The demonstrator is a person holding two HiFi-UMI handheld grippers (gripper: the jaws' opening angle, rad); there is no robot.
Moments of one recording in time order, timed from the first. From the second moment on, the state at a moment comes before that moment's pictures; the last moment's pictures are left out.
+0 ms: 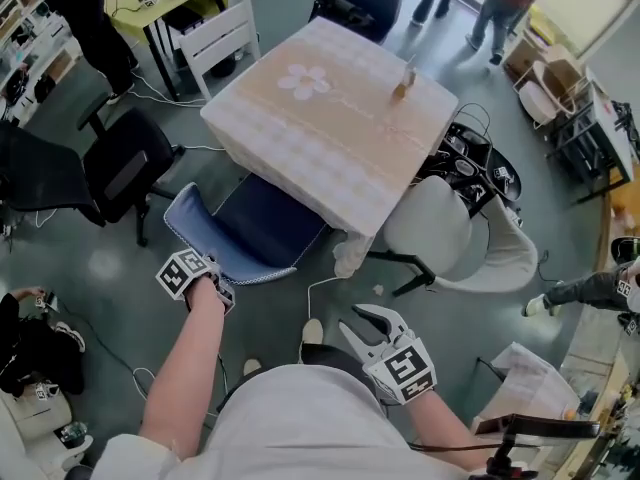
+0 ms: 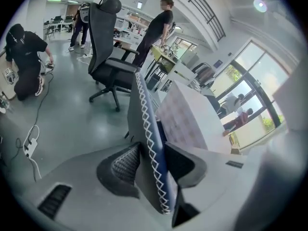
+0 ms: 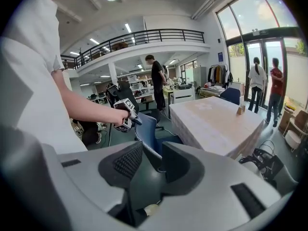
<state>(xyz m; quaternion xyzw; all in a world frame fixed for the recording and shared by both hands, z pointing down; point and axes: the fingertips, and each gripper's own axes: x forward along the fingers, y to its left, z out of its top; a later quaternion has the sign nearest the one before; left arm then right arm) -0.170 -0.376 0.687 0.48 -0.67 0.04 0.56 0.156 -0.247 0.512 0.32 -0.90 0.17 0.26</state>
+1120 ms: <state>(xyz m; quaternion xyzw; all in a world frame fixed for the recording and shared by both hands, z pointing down) -0.181 -0.108 0.442 0.90 -0.34 0.08 0.24 -0.046 -0.087 0.457 0.31 -0.92 0.08 0.23</state>
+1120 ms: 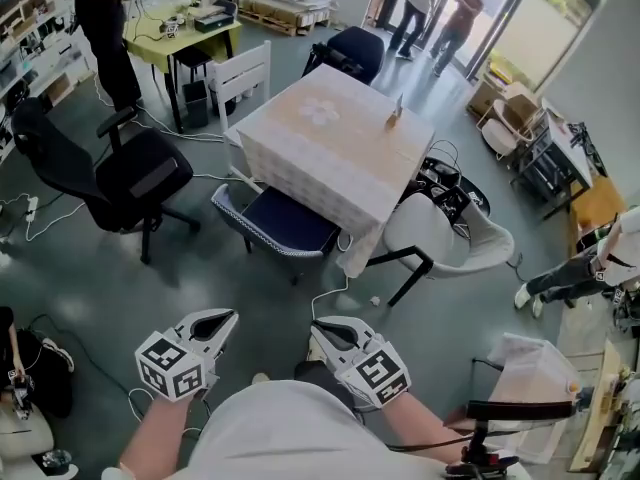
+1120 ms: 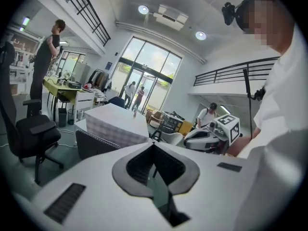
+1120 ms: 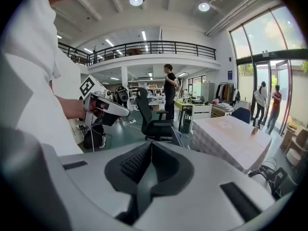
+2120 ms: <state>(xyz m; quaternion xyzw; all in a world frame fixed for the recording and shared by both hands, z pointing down) -0.212 -0.021 0.428 0.92 -0.29 0.08 0.23 -0.117 -0.002 0.441 0.28 -0.93 0.05 0.23</state>
